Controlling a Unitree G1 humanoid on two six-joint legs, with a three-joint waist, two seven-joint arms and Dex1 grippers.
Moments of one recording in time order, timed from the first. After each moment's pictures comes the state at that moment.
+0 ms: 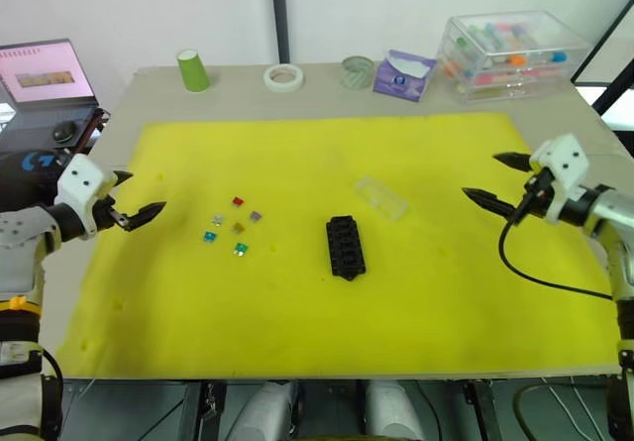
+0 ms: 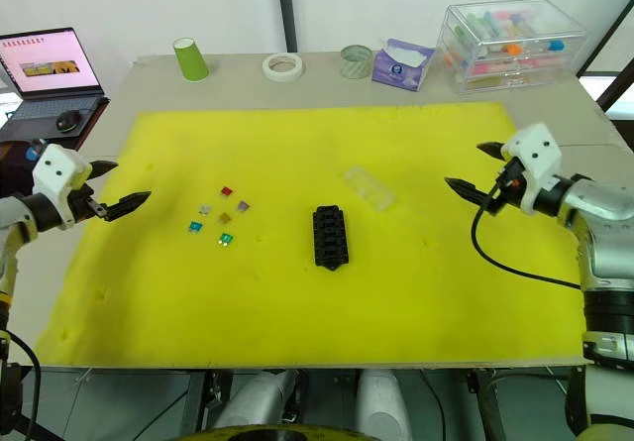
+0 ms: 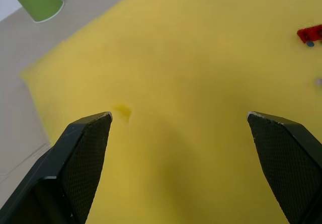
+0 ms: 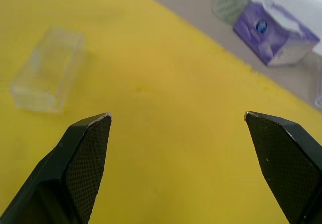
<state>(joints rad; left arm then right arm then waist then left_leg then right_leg) -0.41 0.89 0.24 0.46 -0.27 0.14 -0.99 -0.47 -0.86 -0.20 0.19 0.31 0.19 0.99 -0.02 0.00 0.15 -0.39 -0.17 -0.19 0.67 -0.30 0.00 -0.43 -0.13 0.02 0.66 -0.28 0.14</state>
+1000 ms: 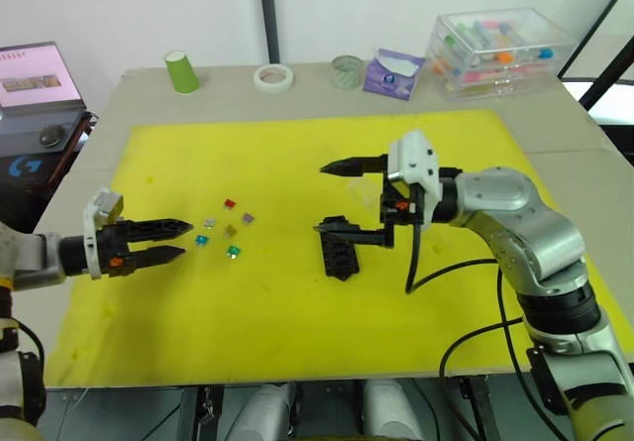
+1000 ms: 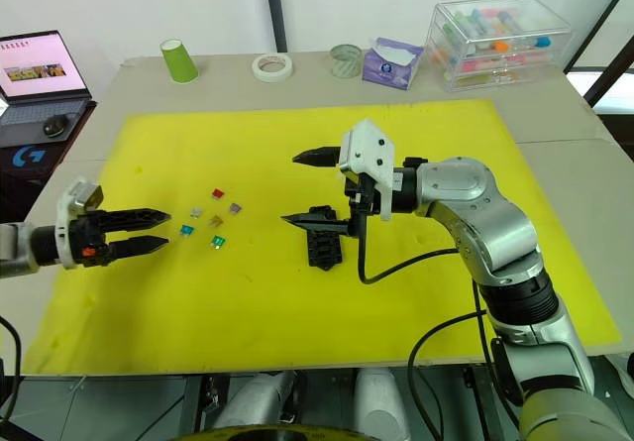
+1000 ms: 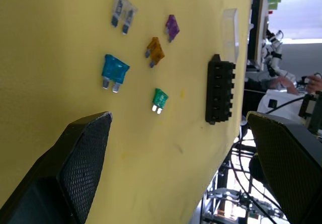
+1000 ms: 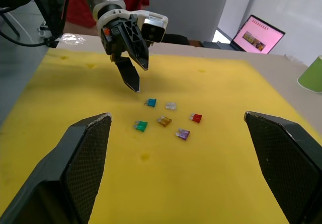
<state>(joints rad) -0.55 0.95 0.25 0.49 -0.89 1.60 -0.98 -0.62 -0.61 0.15 -0.35 0.50 0.53 0.99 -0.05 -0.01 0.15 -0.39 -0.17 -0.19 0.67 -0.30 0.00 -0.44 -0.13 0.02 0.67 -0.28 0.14</state>
